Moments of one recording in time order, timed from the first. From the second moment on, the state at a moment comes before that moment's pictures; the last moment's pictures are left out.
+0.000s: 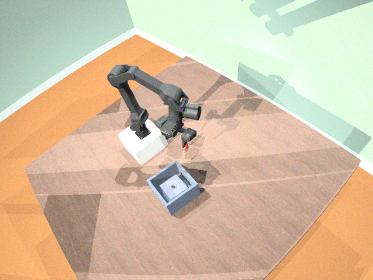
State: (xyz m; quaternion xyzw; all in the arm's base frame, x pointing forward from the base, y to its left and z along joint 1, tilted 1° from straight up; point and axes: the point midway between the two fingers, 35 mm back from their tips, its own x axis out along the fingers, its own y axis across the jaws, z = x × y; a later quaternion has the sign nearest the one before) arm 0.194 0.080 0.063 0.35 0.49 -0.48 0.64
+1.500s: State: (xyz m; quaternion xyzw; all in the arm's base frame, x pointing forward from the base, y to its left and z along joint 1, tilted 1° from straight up) arm 0.169 0.125 -0.038 0.31 0.61 -0.39 0.62
